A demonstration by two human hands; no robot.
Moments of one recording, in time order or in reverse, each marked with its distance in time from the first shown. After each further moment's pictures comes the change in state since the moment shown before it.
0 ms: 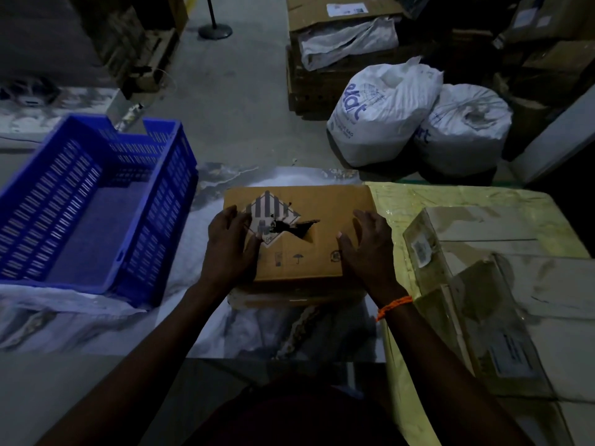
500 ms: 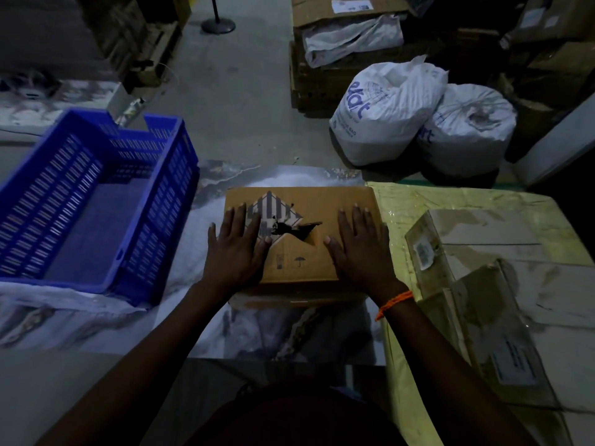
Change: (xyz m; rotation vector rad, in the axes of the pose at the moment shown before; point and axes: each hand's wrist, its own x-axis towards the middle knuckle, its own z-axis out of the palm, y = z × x) left_hand 0.000 0.000 0.011 0.272 -0.101 0.087; right_hand 0.007 -0.002 0.010 -0.414 -0.224 -0.200
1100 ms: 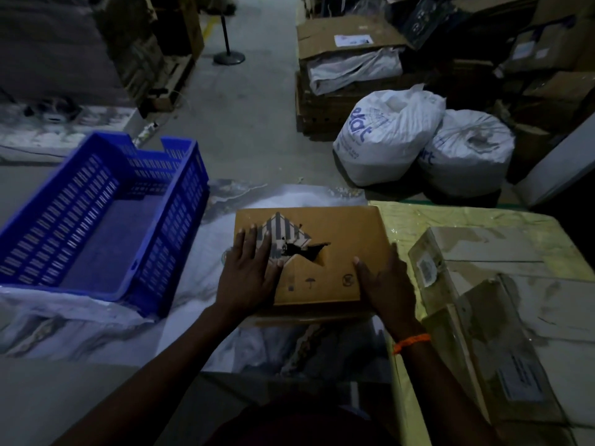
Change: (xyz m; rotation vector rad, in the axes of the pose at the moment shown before) left_hand -0.020 0.004 0.013 -0.014 0.072 0.053; right_hand -0.040 0.018 -0.004 0.401 0.043 0.498
